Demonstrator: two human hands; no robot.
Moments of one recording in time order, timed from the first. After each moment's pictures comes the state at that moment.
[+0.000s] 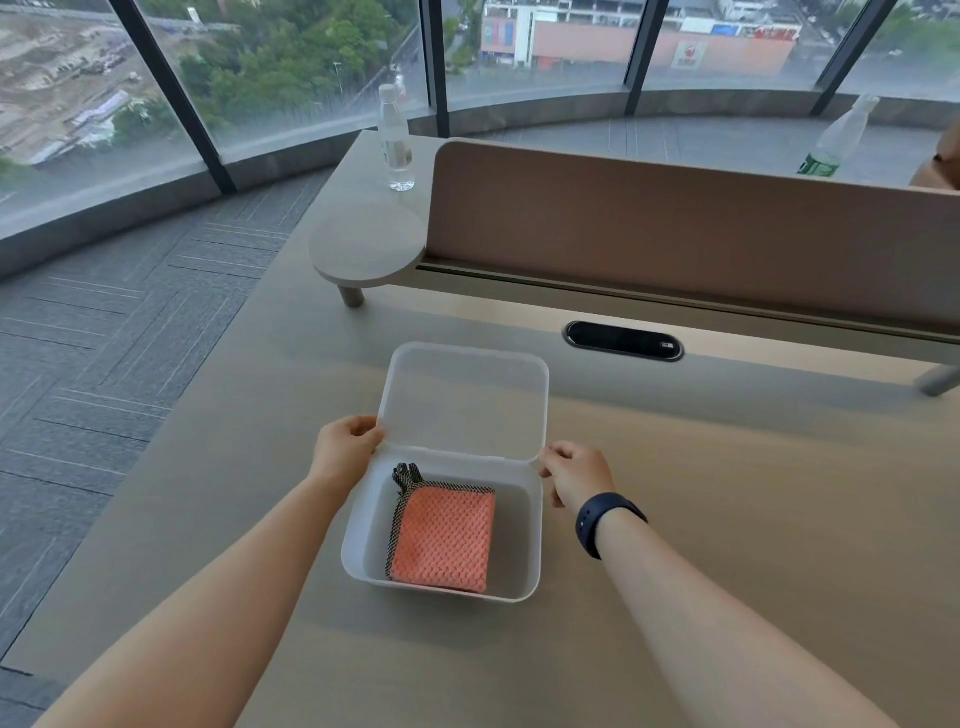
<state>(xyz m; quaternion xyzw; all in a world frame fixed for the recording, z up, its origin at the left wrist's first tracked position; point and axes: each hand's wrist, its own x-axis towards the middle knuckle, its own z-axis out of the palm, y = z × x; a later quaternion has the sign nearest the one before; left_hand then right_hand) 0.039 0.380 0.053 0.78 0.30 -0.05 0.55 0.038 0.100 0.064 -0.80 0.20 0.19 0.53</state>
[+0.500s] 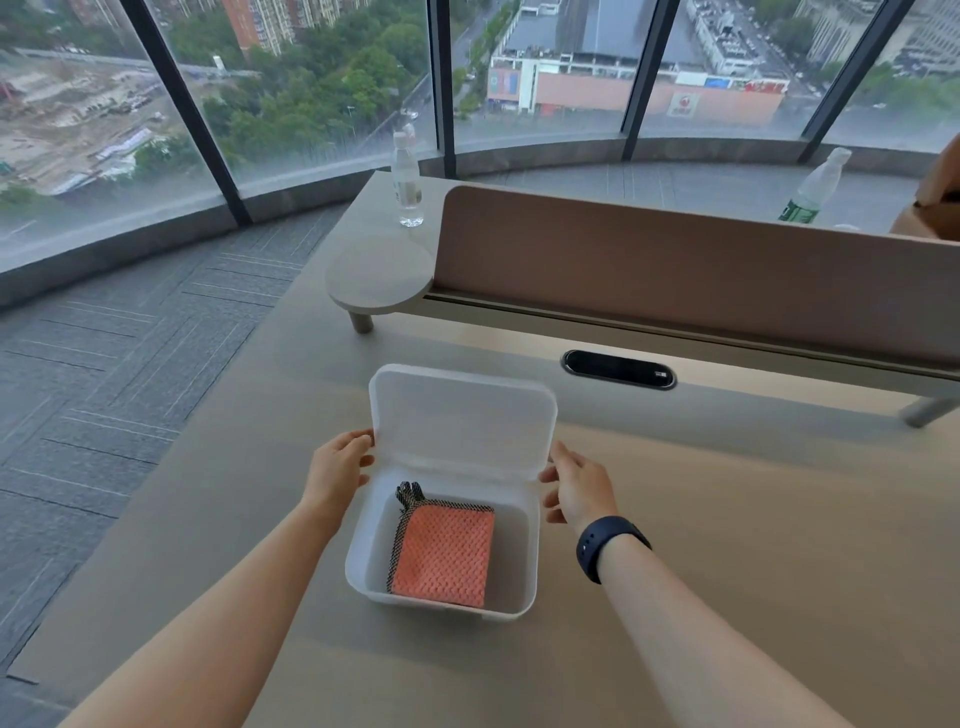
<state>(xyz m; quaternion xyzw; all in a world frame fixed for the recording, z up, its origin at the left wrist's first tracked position) 0.018 0.381 0.077 0.72 0.29 -0.01 0.63 0.027 0.103 0.100 -0.77 0.21 0.15 0.59</state>
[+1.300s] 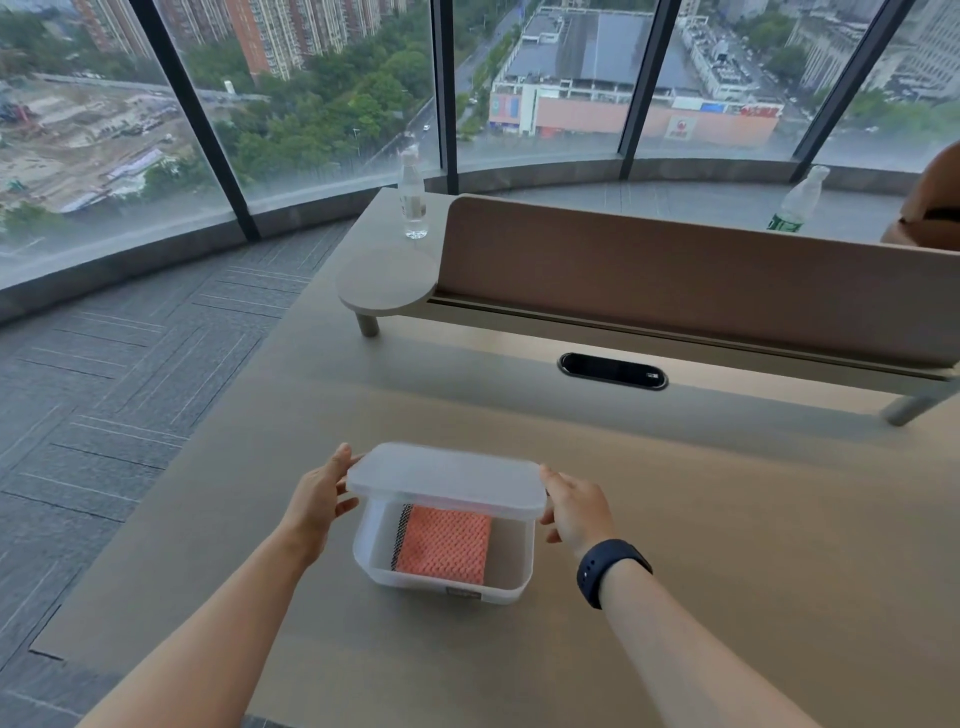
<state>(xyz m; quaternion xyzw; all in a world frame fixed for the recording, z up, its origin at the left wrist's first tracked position) -0.036 0.393 0.082 0.67 0.29 -0.05 0.68 -0.023 0.100 0.111 -0.78 0.16 0.16 0.59</state>
